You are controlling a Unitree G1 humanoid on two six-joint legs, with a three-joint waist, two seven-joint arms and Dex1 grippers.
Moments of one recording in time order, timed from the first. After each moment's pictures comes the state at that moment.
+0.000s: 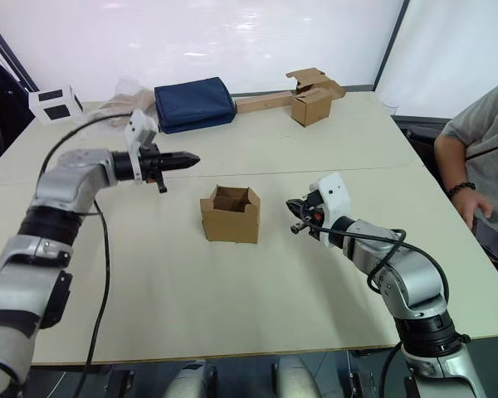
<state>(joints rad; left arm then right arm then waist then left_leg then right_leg) -0.88 0.62 -0.13 0.55 -0.41 0.32 -1.04 -0.40 -0.53 0.05 -0.28 0.53 0.78 0.37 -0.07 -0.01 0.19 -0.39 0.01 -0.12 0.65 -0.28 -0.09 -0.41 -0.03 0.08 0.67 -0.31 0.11</state>
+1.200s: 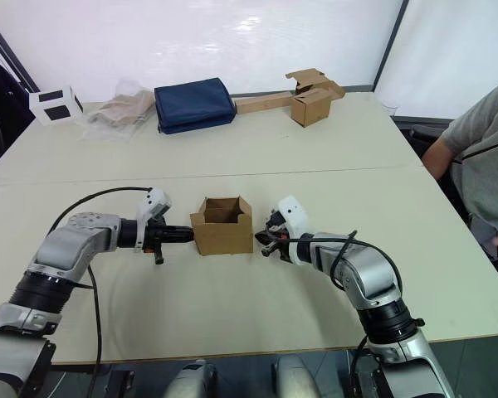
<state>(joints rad) -0.56 0.67 -0.12 0.19 -0.36 0.61 -1.11 -0.45 -0.44 0.14 -0.20 0.45 0.91 0.53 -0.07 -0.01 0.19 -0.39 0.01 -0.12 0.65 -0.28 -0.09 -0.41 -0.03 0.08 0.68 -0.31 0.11</state>
